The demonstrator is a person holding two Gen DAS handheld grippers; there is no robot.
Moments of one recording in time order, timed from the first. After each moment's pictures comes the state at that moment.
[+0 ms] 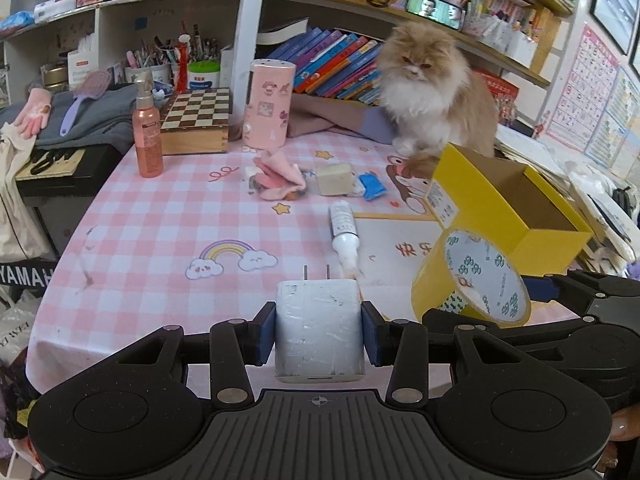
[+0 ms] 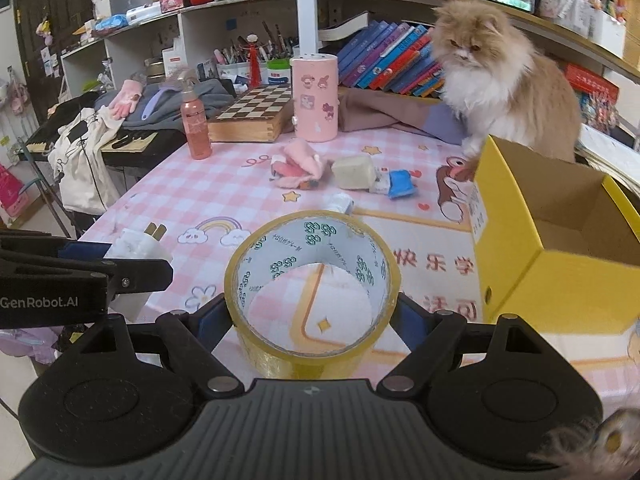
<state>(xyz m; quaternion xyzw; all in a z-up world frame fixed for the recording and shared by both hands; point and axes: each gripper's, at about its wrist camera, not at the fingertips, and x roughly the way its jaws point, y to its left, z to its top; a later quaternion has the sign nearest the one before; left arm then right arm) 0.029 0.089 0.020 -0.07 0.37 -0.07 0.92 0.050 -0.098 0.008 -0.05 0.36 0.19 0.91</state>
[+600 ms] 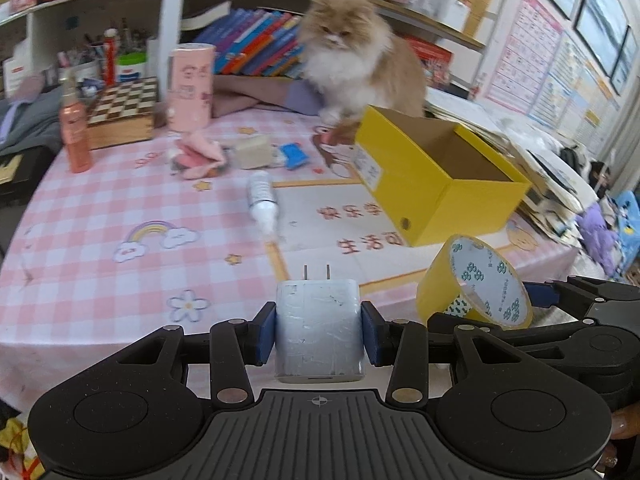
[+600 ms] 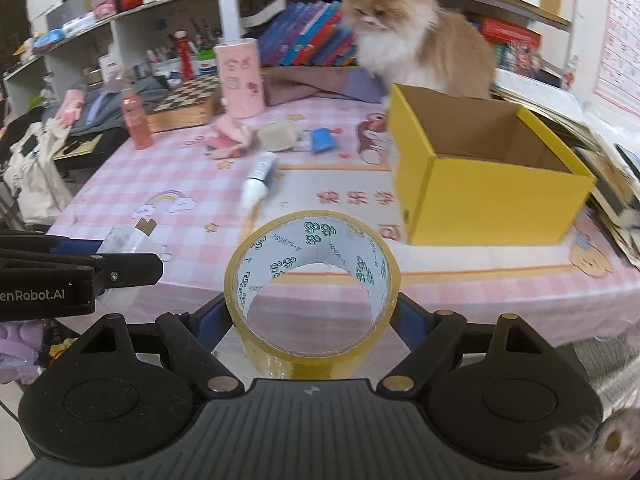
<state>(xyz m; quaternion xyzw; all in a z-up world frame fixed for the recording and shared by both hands) 0.017 0.045 0.013 -0.05 0.39 -0.17 0.90 -0.003 -0.151 0.004 -0.02 0.39 0.09 0.92</state>
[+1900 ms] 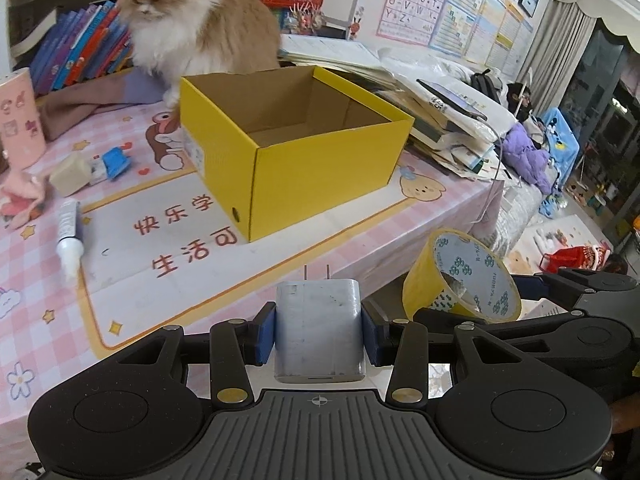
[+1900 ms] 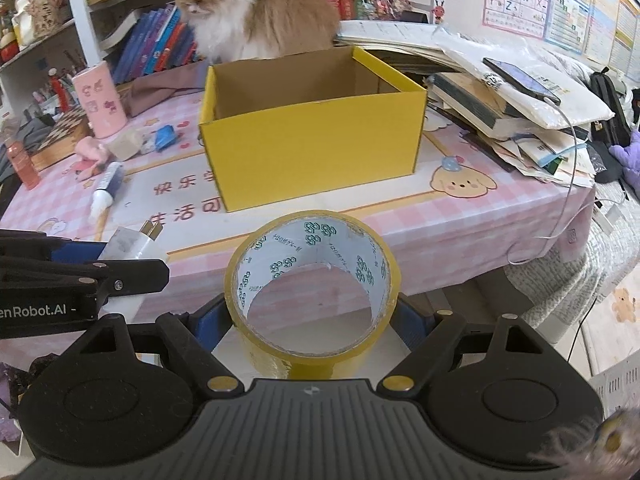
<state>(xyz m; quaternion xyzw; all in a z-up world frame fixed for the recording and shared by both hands) 0.046 -0.108 0.000 0.03 0.42 -0.30 0.86 -0.017 -0.291 -0.010 0.05 0.41 -0.04 0.91</state>
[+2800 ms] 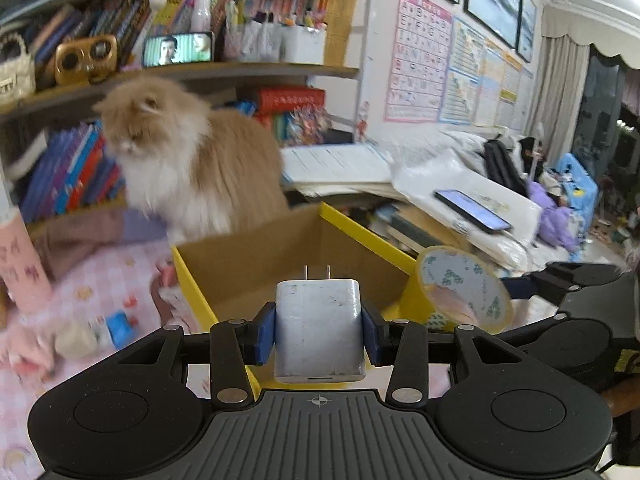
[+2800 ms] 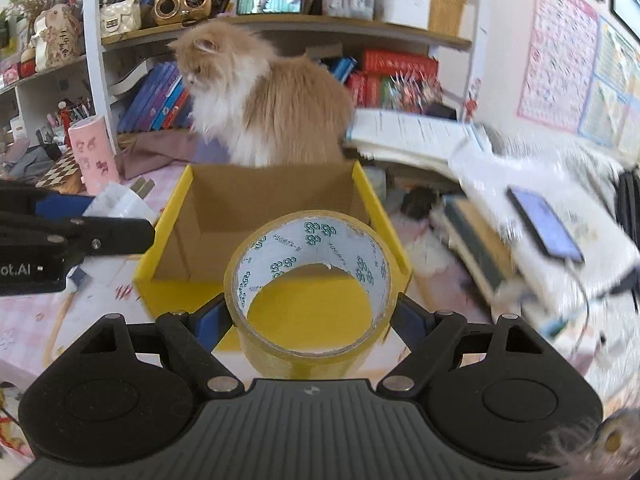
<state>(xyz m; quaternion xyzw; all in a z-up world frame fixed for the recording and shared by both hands) 0.134 -0.172 0.071 0.05 0.28 -0.27 0.92 0.108 -0.367 0.046 -0.03 0.32 0.02 0.95</state>
